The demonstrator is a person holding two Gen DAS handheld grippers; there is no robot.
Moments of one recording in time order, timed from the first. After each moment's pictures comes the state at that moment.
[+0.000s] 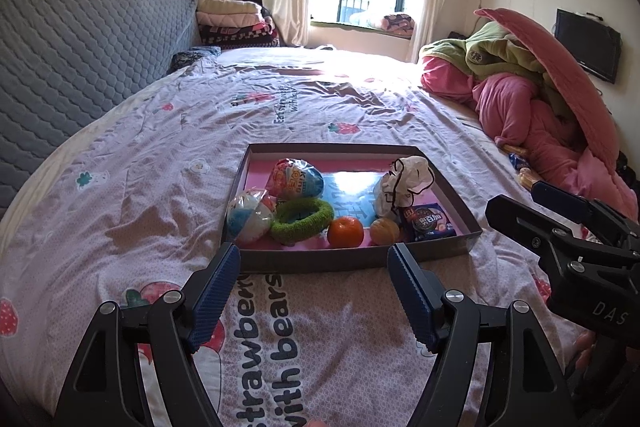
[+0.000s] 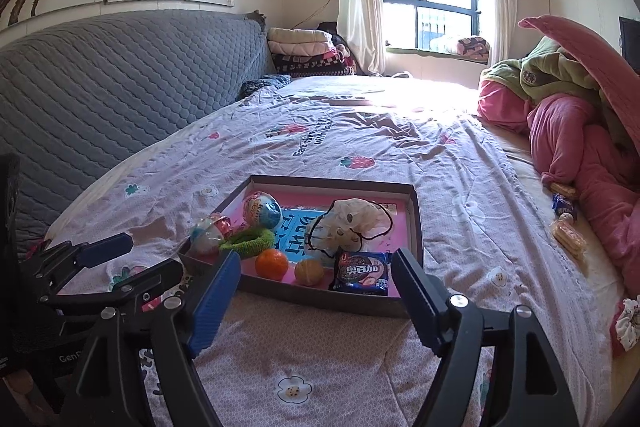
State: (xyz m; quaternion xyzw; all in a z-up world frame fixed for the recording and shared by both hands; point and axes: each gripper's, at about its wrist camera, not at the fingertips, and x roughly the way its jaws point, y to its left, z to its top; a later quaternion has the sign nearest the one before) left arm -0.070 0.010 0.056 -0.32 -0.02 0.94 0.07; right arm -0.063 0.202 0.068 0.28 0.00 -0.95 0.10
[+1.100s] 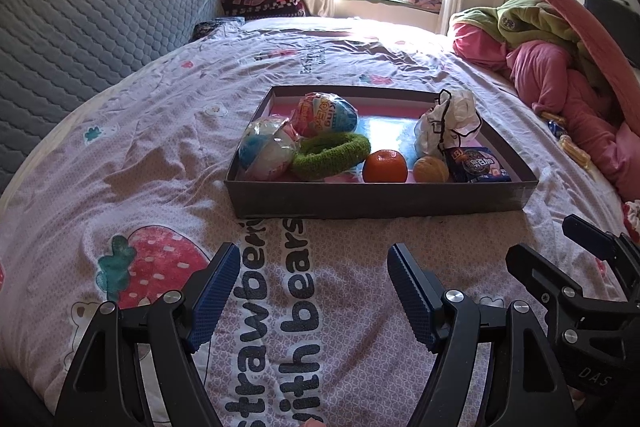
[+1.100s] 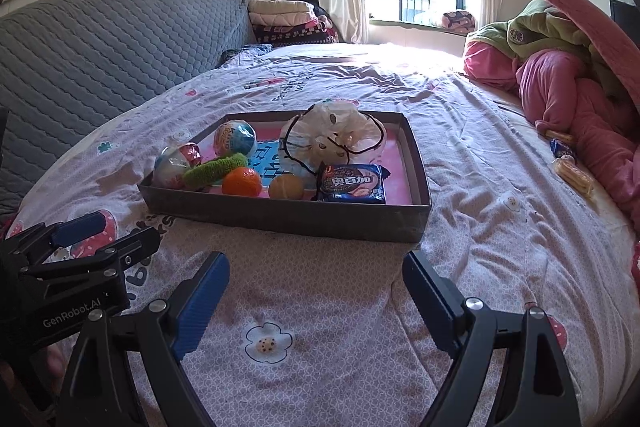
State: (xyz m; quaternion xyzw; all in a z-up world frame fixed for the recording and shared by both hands) left arm -0.085 0.013 -0.014 -0.36 -0.01 0.93 0.02; right arm -0.060 0.203 -0.017 0.33 0.00 -0.94 0.07
